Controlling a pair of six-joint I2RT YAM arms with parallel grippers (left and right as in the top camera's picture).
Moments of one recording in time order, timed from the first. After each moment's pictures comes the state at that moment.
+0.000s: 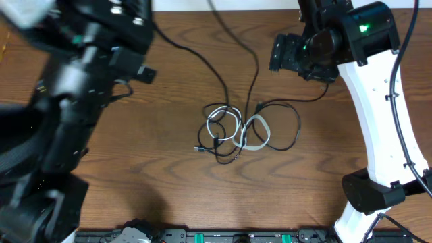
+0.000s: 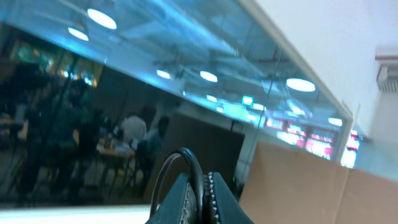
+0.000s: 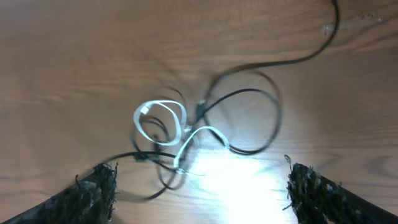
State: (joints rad) left arm -0.49 1.23 2.05 -0.30 0.08 -0.44; right arm 0.38 1.91 2.37 -1.66 -0.04 0.58
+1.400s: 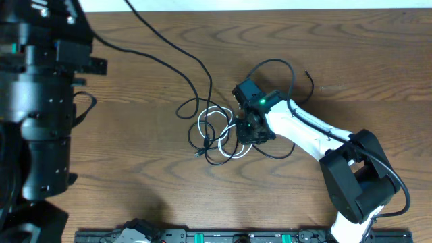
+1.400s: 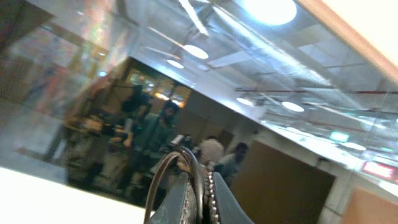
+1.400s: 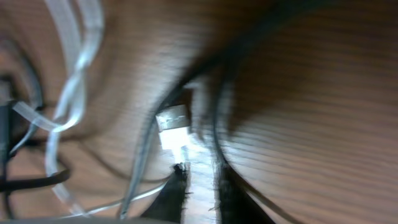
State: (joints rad) left arm -0.49 1.17 2.06 -0.43 -0.32 -0.36; right arm 0.61 1.91 1.26 -0.81 -0.13 0.52
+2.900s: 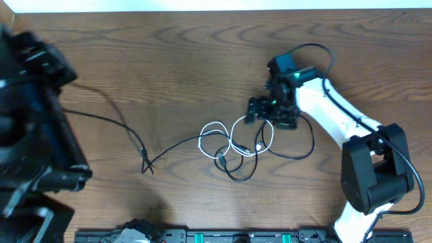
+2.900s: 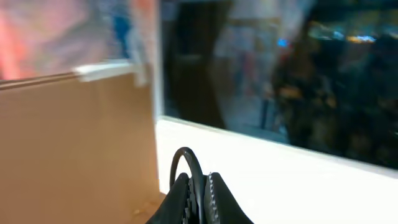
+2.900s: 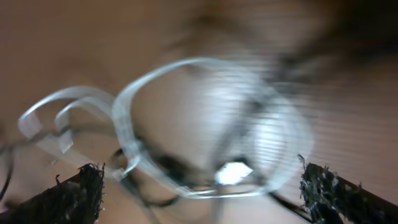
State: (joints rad) left arm -0.46 1.18 2.07 -0.72 -0.93 0.09; right arm 0.39 1.91 1.37 -0.92 -0.35 0.48
